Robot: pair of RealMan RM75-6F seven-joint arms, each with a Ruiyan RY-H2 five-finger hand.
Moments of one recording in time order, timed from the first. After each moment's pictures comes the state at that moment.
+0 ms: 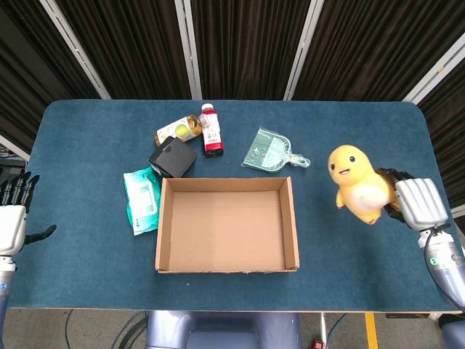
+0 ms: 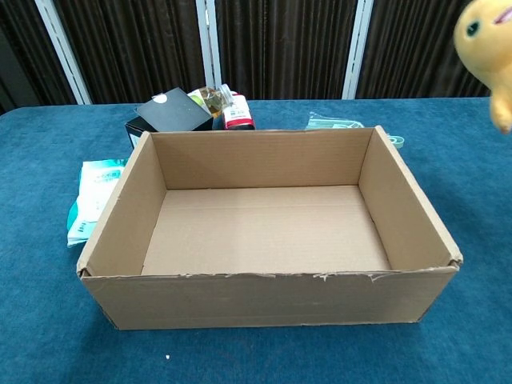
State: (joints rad) left arm -0.21 -1.22 -0.14 -1.47 1.36 1.39 0.11; right arm 0.38 -0.99 0.21 -1.65 -1.39 1.20 -0.05
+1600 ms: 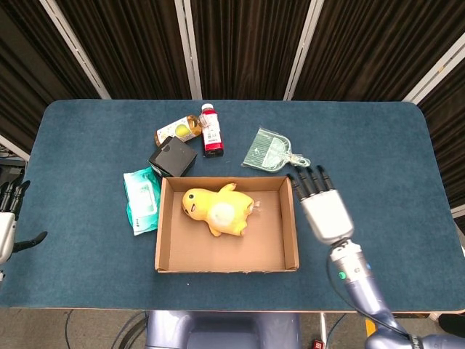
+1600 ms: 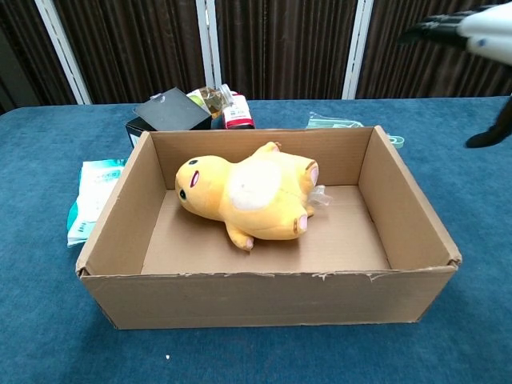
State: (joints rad) left arm -0.17 -1.17 -0.11 -1.50 1.40 1.45 0.08; right arm 0.53 -1.24 0.20 -1.98 -1.17 1.27 -0.80
